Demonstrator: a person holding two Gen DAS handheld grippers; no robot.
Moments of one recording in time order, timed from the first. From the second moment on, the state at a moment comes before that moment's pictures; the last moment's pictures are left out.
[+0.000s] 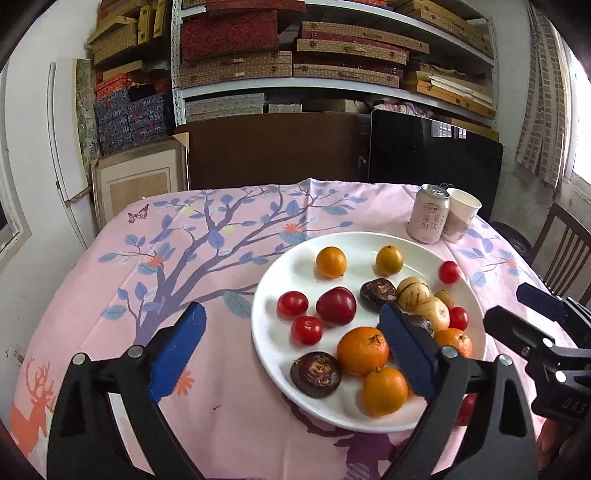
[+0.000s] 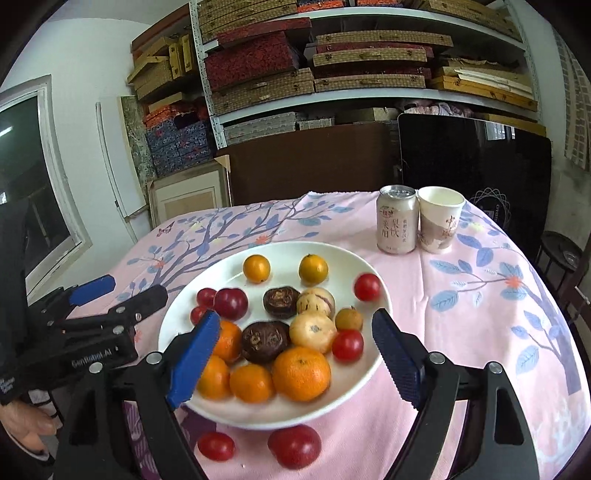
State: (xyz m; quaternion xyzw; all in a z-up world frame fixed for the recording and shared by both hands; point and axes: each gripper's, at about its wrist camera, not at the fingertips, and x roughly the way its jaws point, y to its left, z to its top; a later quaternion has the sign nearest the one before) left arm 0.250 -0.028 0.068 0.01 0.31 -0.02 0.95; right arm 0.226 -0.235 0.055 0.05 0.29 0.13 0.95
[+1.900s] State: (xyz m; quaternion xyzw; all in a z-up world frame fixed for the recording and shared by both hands) left arm 0.280 -0.058 0.056 -0.01 0.37 -0.04 0.93; right arm 0.244 -0.203 0.062 -0.01 0.32 0.17 0.93
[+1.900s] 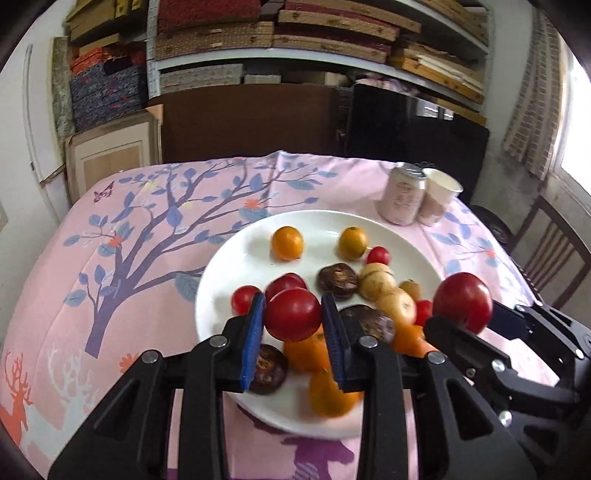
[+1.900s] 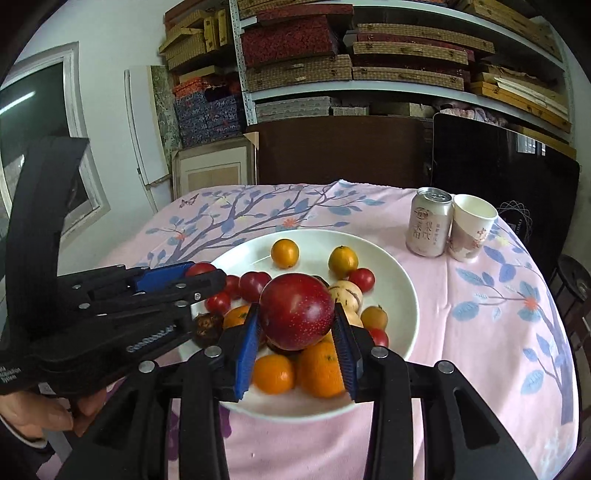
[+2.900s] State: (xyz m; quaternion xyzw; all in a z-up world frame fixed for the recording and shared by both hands) left arm 0.137 -0.068 0.031 0.06 0.37 -0.02 0.93; right arm 0.130 -0.250 0.022 0.03 0.38 0.11 0.92
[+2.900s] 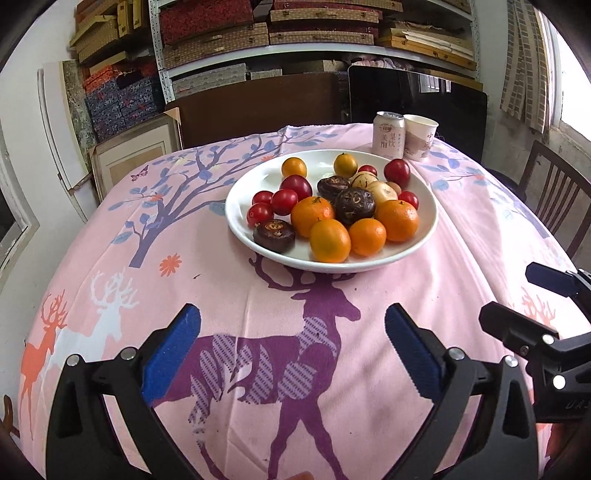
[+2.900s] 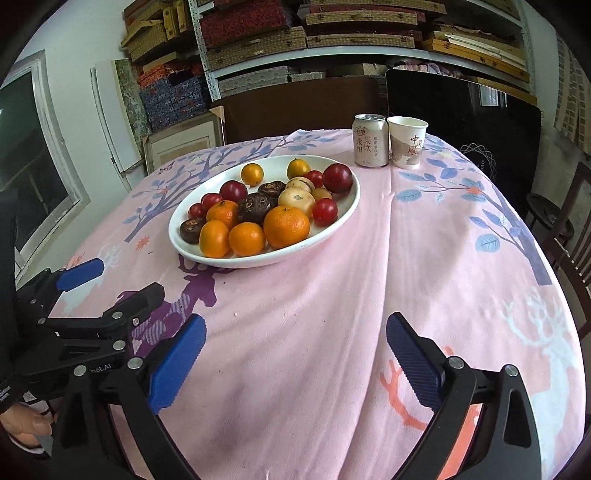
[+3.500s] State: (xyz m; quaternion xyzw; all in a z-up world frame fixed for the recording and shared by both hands) left arm 0.097 -0.044 0.021 0.04 0.39 0.00 0.92; right arm 0.104 -0.233 0.008 0.00 0.38 0.12 0.92
